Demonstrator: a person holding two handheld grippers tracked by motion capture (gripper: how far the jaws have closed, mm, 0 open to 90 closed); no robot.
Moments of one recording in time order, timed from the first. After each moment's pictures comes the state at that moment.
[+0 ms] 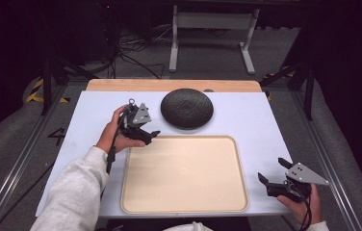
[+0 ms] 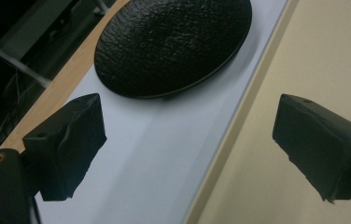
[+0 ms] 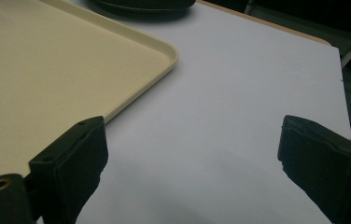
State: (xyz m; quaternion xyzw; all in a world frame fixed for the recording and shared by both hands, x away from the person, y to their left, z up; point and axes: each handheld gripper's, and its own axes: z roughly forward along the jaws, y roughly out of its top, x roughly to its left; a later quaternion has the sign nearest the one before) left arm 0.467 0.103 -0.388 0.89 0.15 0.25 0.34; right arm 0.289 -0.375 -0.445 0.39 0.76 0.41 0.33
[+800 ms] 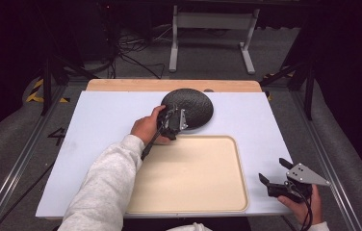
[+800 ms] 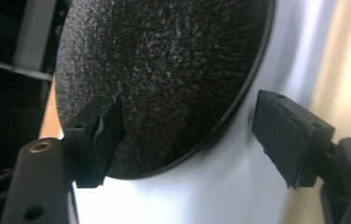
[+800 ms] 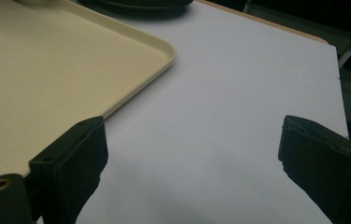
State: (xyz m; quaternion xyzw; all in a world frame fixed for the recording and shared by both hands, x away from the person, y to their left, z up) left arm 0.505 0.007 -0.436 0.92 0.05 0.33 0.18; right arm 0.287 -0.376 -0.445 0.39 0.76 0.41 0.33
